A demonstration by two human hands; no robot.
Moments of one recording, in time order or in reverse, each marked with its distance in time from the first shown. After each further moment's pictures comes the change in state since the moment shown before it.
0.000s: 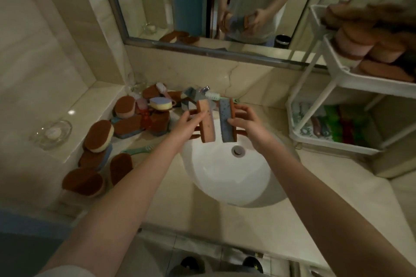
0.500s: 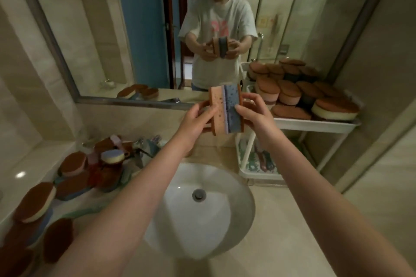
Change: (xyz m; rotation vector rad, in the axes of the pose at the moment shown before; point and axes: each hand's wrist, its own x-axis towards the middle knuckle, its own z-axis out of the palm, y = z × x) left_hand -0.018 0.138 0.164 -0.089 -0.207 0.385; right_hand -0.045 -0.136 -0.138 -0.011 0.225 -0.372
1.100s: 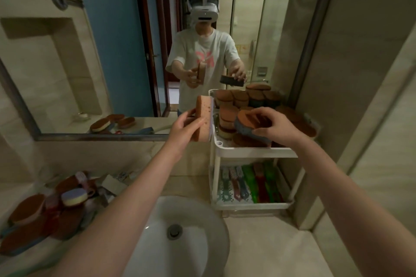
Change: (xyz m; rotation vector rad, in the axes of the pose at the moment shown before) left_hand 0.058 0.021 0.079 0.036 -0.001 0.128; right_hand 0.042 -0.046 -0.164 -0.862 -0.025 -0.126
